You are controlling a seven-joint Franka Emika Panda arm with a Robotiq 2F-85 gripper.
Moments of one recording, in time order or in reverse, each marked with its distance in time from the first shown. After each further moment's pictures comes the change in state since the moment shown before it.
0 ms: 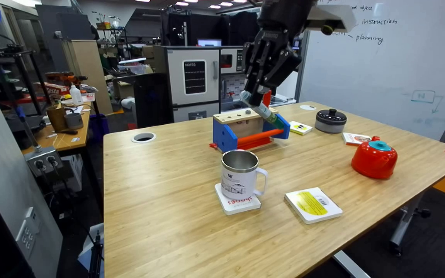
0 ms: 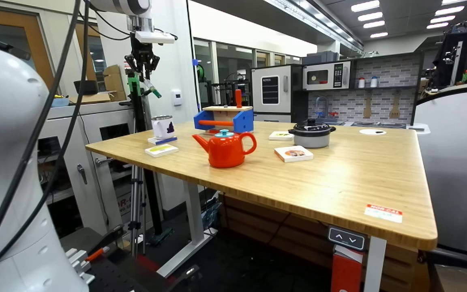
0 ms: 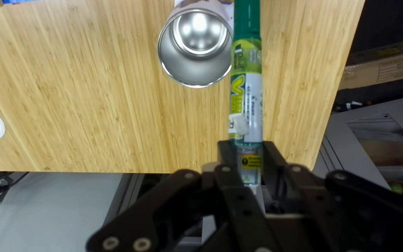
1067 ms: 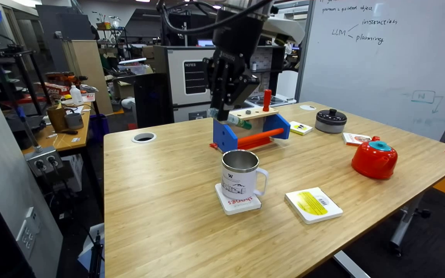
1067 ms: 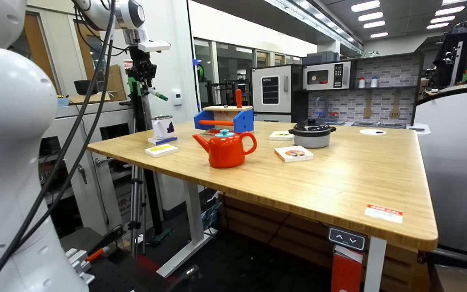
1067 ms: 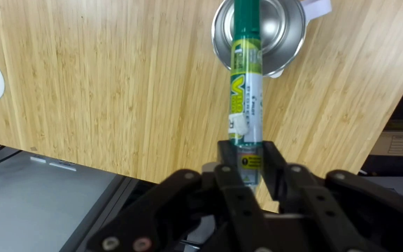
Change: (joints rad) arm 0.111 0.243 0.015 0.273 -0.289 -0.067 -0.017
